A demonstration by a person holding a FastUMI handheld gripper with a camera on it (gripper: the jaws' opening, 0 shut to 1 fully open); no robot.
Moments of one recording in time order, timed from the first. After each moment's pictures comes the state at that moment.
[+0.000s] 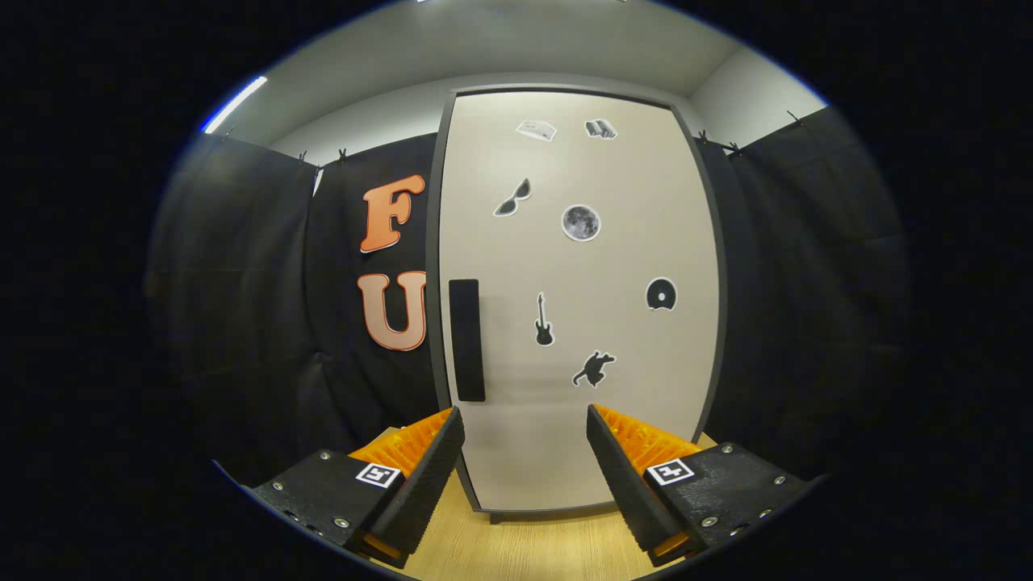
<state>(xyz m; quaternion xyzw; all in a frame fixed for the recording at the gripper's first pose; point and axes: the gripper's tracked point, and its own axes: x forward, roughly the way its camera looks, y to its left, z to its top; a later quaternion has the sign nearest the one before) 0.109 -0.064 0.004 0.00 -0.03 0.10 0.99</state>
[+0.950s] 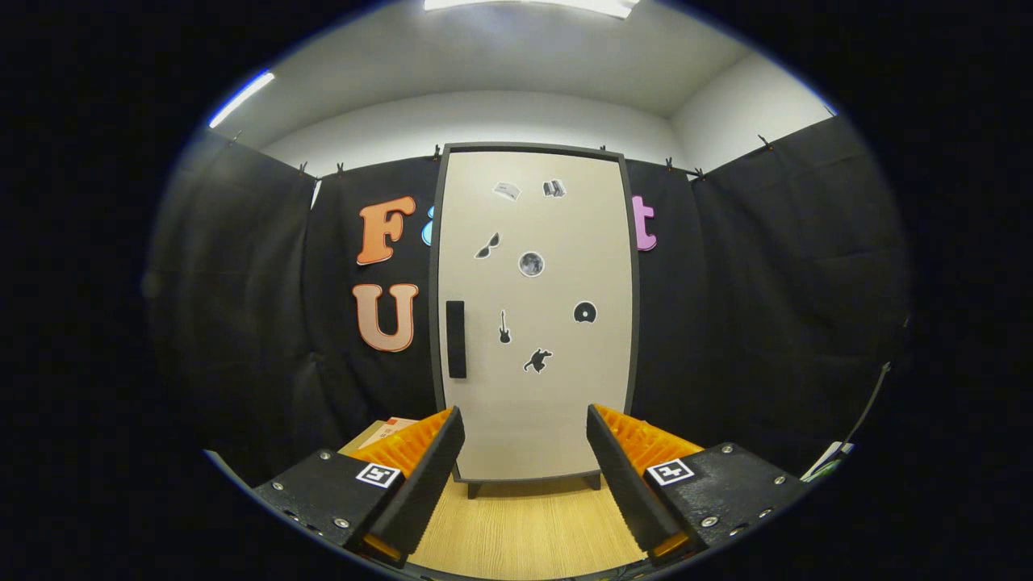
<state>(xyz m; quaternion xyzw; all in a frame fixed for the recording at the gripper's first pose) 0.006 -0.008 0.027 -0.01 -0.04 0.06 1.00</state>
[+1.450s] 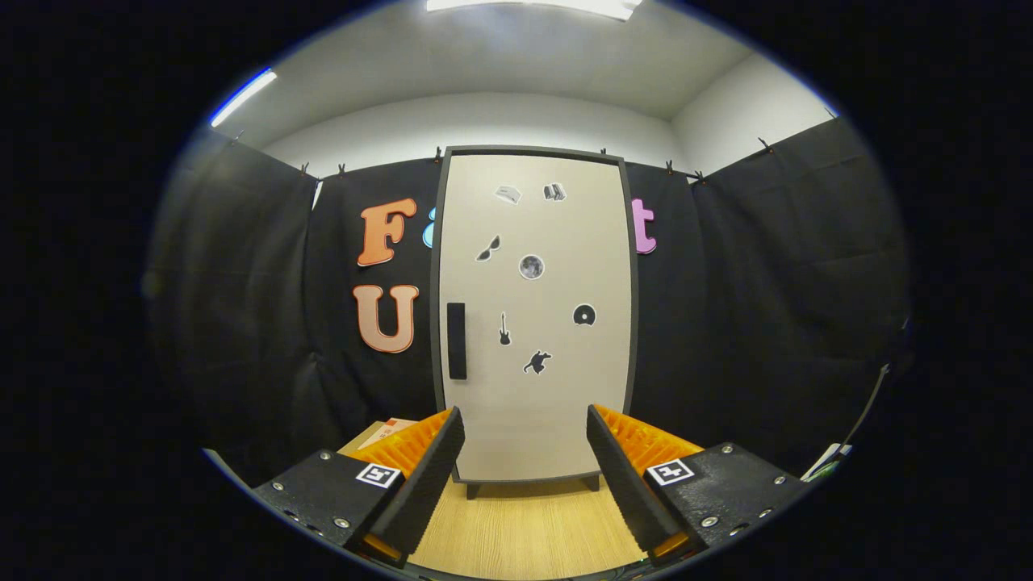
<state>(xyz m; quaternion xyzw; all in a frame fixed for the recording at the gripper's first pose) 0.015 -0.004 0.023 -0.02 -0.05 0.05 1.00</state>
